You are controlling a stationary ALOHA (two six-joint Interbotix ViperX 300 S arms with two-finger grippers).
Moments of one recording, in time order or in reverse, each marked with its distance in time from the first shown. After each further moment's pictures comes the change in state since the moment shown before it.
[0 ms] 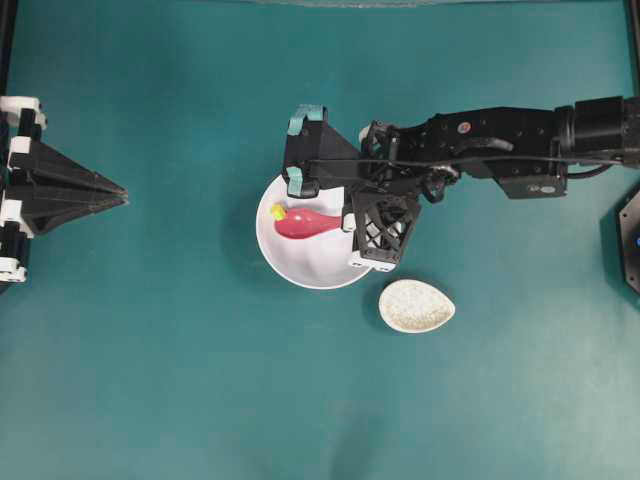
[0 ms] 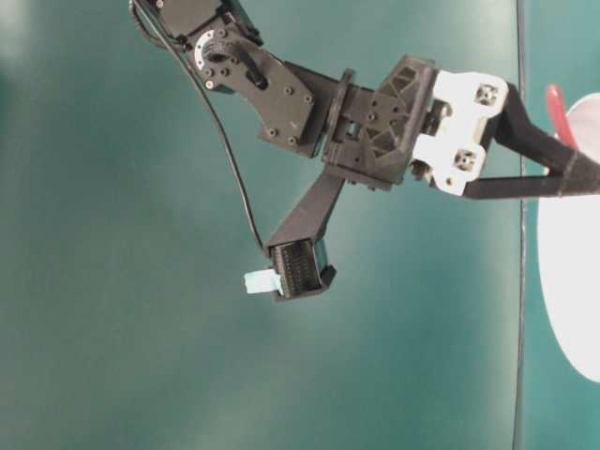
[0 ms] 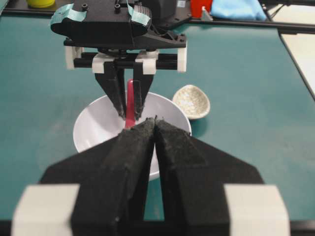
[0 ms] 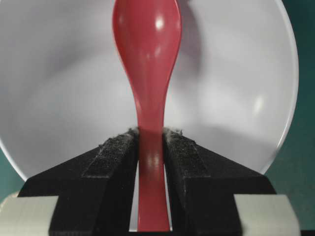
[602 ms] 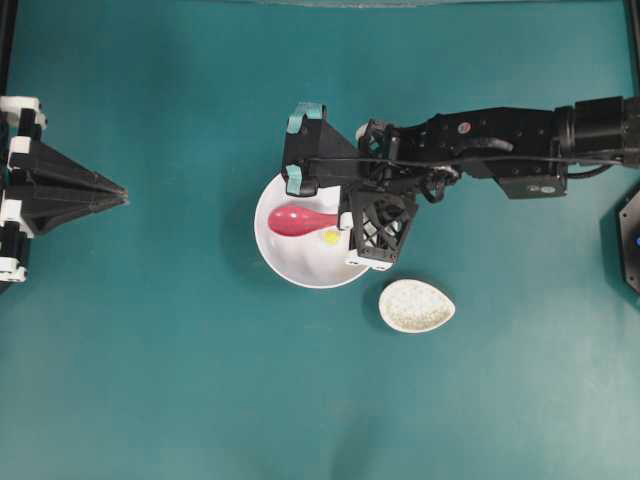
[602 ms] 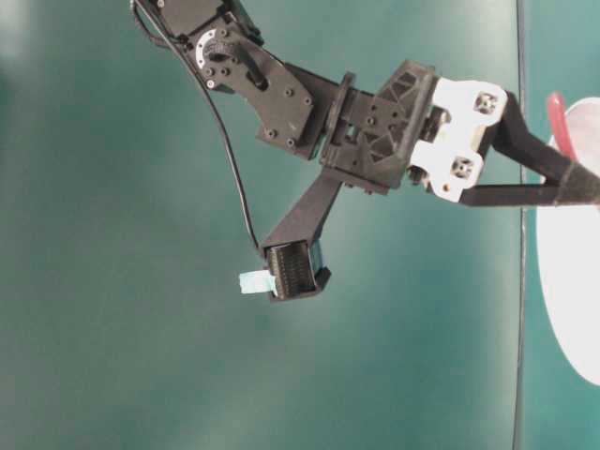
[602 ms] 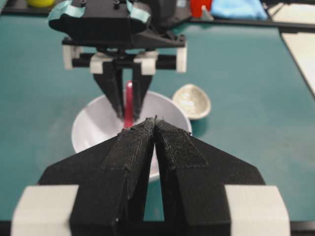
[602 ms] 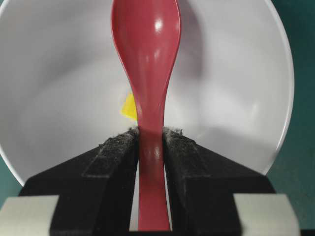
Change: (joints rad) left arm 0.000 0.000 0.002 0.000 0.000 0.000; right arm 0.000 0.000 0.002 -0.003 -0.023 -0.002
